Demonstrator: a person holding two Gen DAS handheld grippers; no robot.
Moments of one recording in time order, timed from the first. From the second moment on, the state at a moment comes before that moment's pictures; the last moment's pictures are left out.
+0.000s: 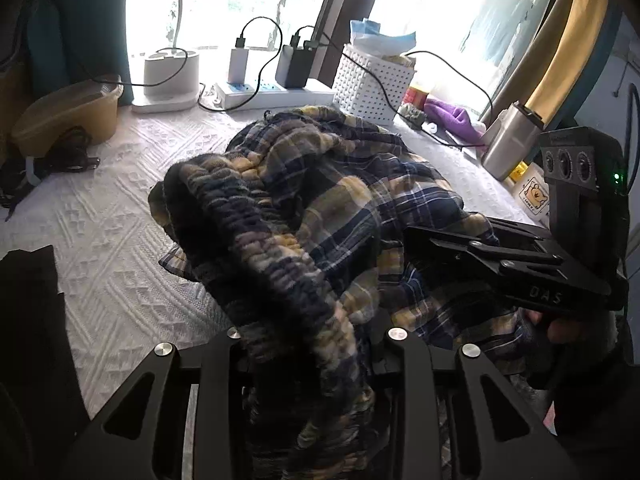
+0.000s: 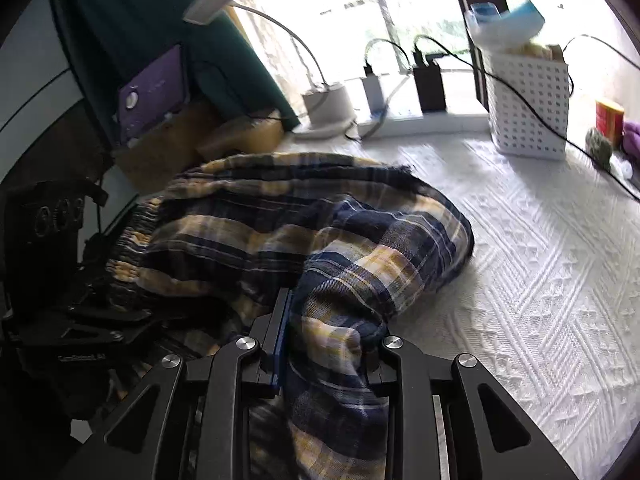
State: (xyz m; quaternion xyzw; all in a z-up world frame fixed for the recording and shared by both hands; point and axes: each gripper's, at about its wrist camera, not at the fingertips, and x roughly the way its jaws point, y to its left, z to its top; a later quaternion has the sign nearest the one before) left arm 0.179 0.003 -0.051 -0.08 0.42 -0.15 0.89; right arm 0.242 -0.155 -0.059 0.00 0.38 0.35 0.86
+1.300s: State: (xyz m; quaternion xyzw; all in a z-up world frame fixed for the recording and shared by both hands) left arm 0.028 0.082 0.043 -0.05 0.27 -0.10 0.96; right arm 0.086 -0.072 0.041 -0.06 0.22 0.42 0.88
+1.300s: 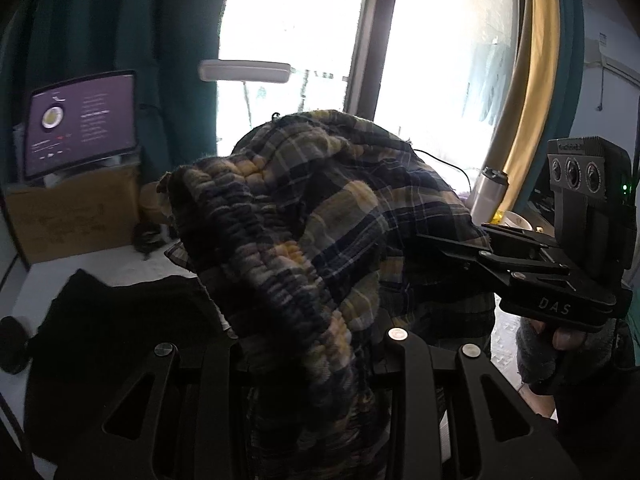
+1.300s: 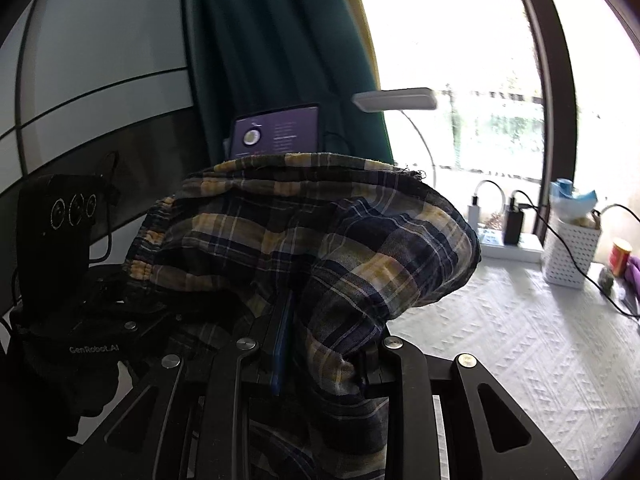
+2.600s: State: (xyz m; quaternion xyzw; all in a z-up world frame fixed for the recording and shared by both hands) left arm 0.096 0.233 -0.065 -0.10 0.42 0.01 0.90; right arm 0.215 0.079 -0.083 -0.06 0.39 0.41 0.82
